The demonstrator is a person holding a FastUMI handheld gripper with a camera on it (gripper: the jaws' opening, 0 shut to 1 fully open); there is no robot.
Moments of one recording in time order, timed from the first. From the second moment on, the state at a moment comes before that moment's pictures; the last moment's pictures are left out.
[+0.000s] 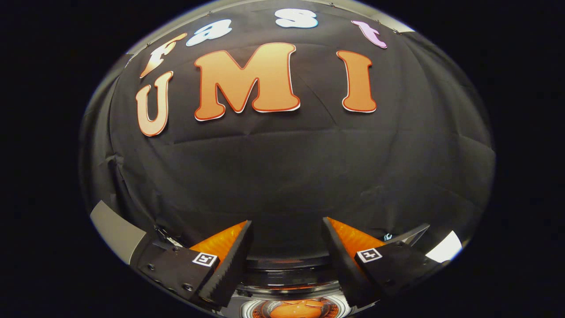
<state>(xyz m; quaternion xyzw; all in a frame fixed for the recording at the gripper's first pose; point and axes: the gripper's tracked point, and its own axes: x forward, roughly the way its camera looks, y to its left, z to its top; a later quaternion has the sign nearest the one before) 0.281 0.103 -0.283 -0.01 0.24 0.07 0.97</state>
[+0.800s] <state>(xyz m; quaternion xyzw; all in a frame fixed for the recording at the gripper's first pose) 0.286 0.099 -0.295 -0.01 0.24 0.07 0.97</state>
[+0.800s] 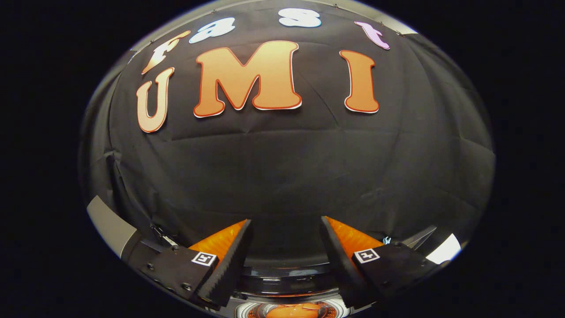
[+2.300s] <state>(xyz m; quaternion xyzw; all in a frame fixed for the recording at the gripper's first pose) 0.148 0.079 -0.302 -0.02 0.24 0.07 0.97</state>
